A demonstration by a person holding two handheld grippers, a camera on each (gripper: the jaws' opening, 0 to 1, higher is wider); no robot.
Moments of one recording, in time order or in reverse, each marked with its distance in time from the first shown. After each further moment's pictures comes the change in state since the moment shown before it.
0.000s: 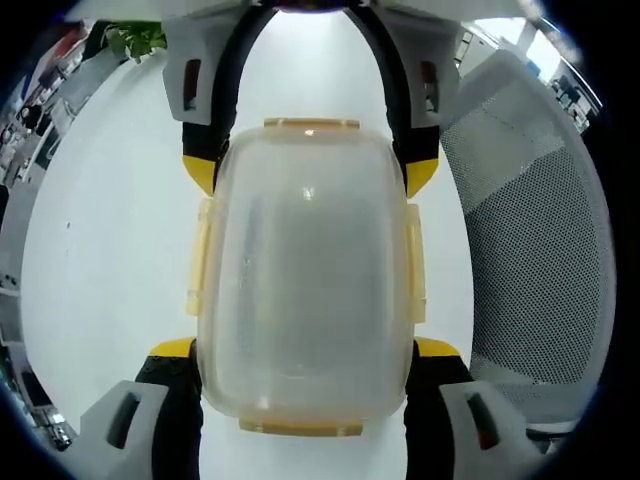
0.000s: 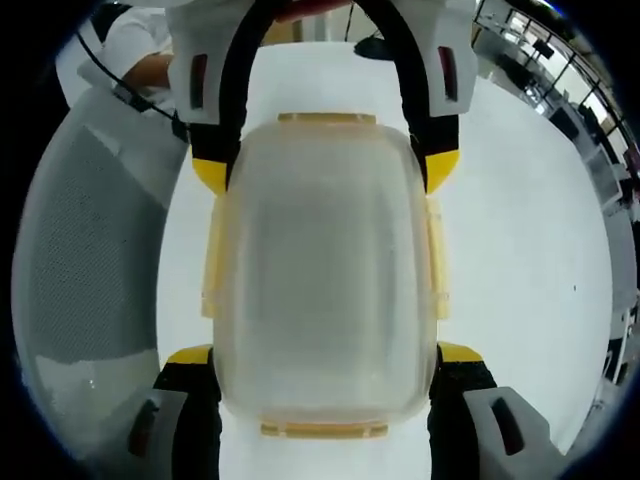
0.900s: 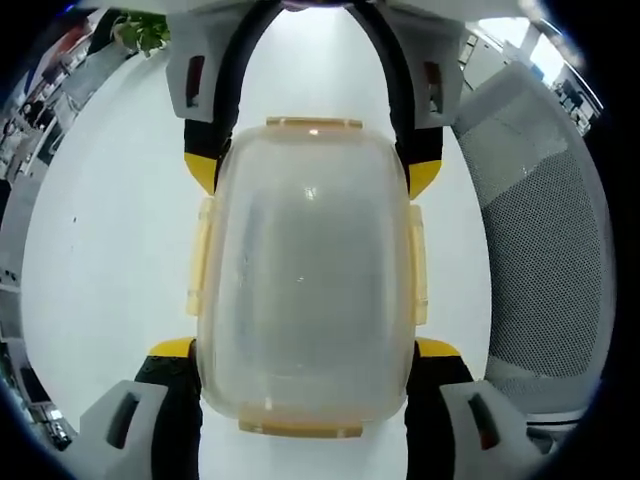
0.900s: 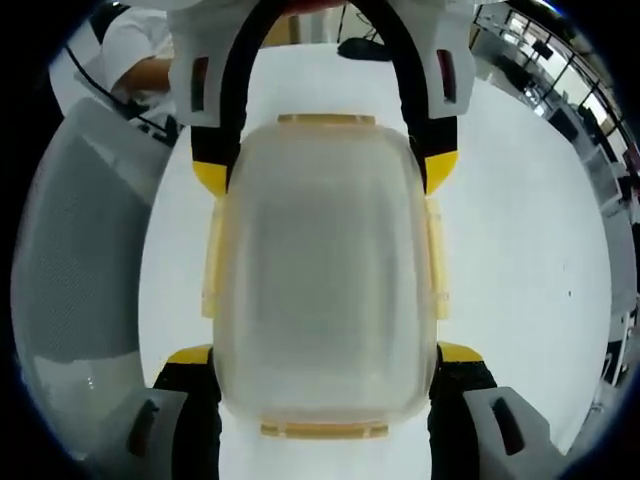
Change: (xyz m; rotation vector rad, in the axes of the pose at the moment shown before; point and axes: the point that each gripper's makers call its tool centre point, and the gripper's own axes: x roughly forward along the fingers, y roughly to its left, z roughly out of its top) left arm 0.002 0.029 0.001 -0.018 0.000 0.005; right arm 0.001 -0.029 0.001 -0.007 -0.008 -0.001
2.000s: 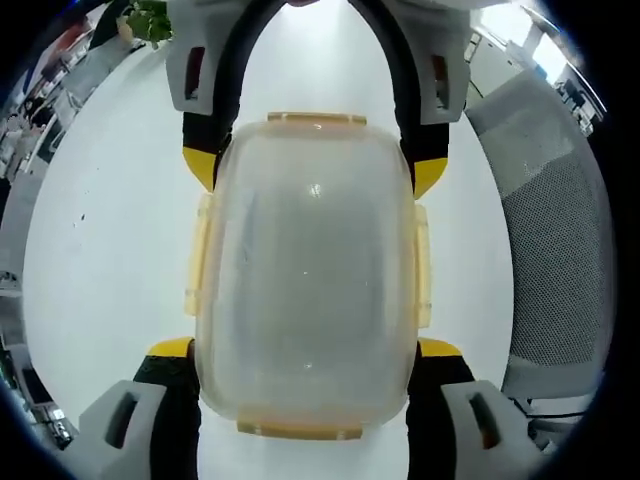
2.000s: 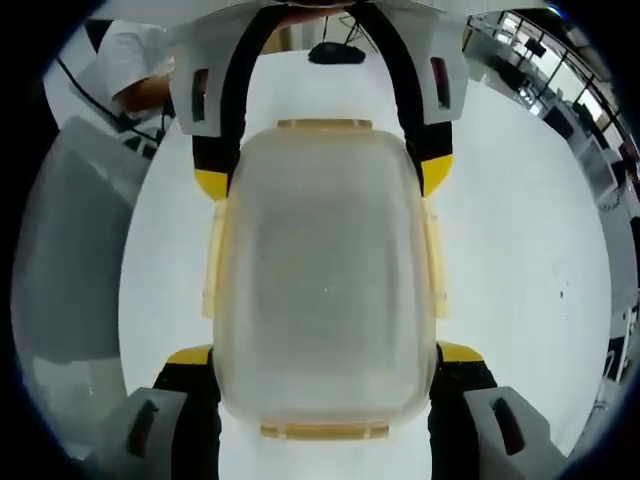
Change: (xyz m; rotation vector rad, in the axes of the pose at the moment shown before) left arm 0.005 0.047 -0.001 0.003 0.029 0.001; right arm 0.000 -0.046 0.003 0.020 -0.037 -0.002
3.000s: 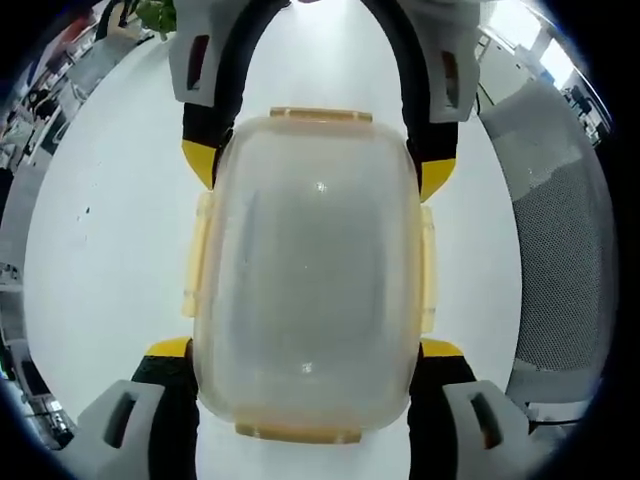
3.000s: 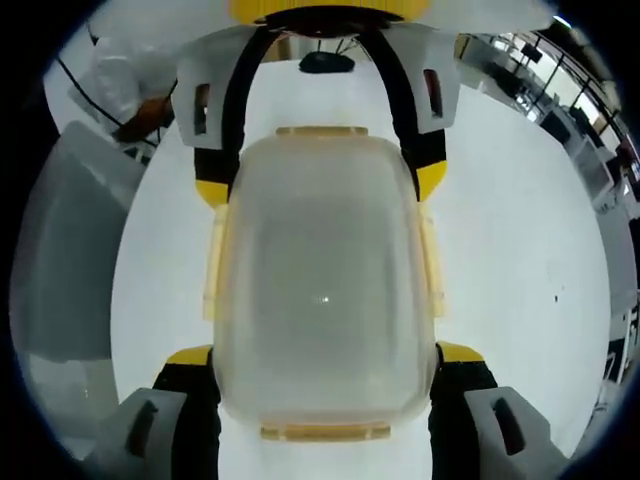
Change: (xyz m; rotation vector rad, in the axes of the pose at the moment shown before) left arm 0.003 0.015 0.000 -0.031 0.010 0.010; right arm 0.000 -0.016 0.003 -0.007 -0.038 -0.007
